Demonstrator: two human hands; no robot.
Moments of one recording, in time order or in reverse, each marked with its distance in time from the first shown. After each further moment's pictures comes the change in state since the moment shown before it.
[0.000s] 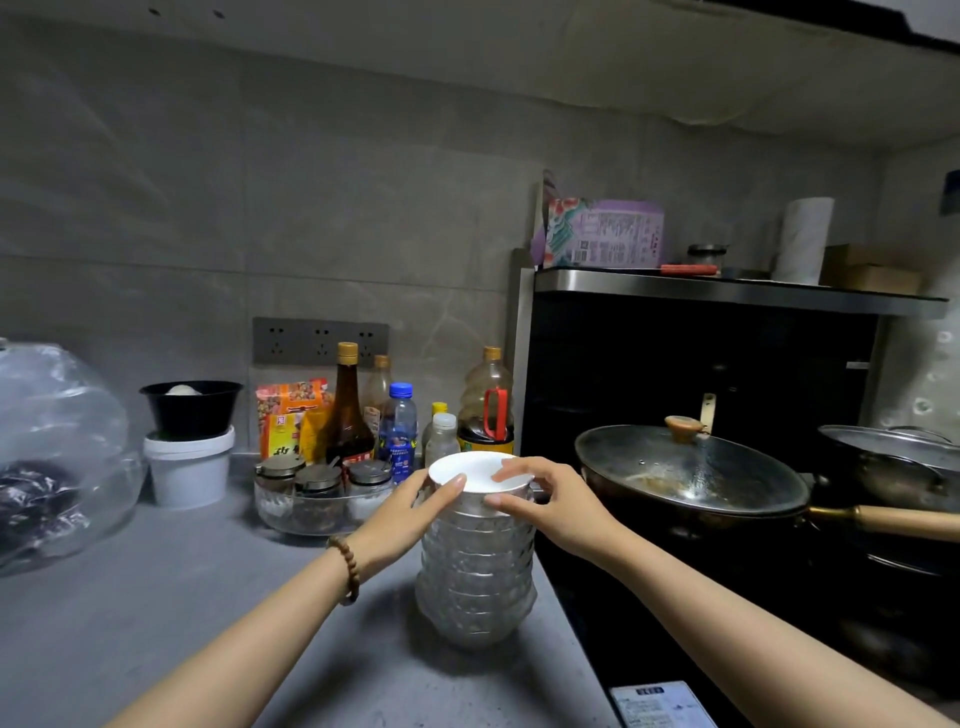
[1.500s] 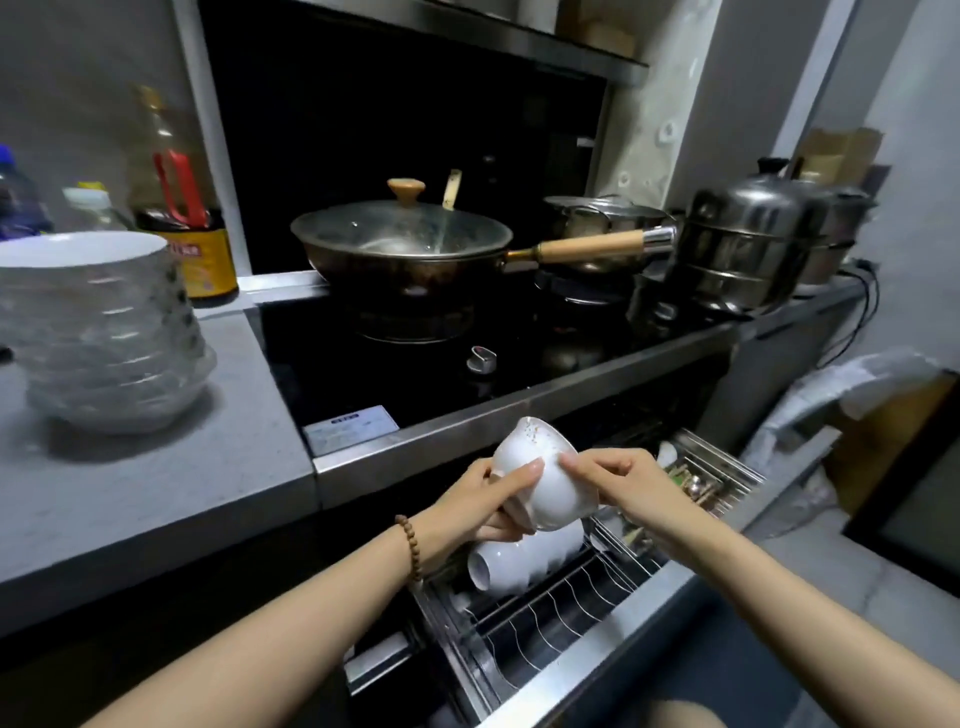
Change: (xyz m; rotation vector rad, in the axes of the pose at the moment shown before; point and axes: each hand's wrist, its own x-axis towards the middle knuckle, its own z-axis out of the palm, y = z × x) left_hand -0.105 -0.004 0.361 -0.430 -0.739 -0.240; right_hand -0.327 0.145 -0.153 0.336 0.241 0.562
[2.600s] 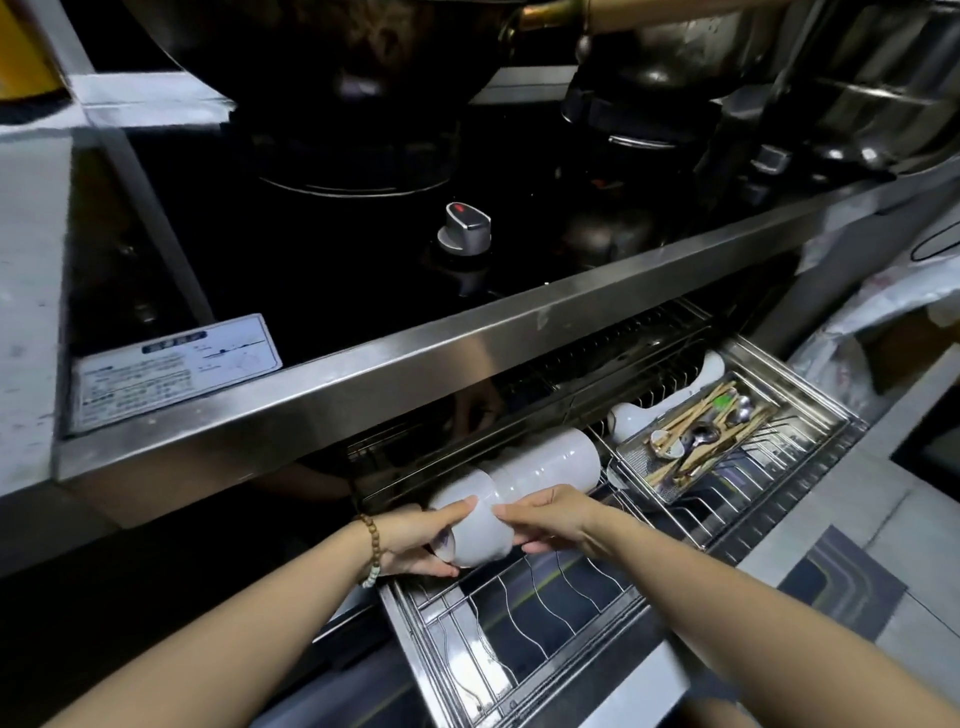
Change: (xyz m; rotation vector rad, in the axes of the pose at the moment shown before) left_hand 0.133 -0.191 -0.054 -0.158 0.020 -0.745; right_hand 0.116 0.227 0.031 0.046 -0.230 0.780
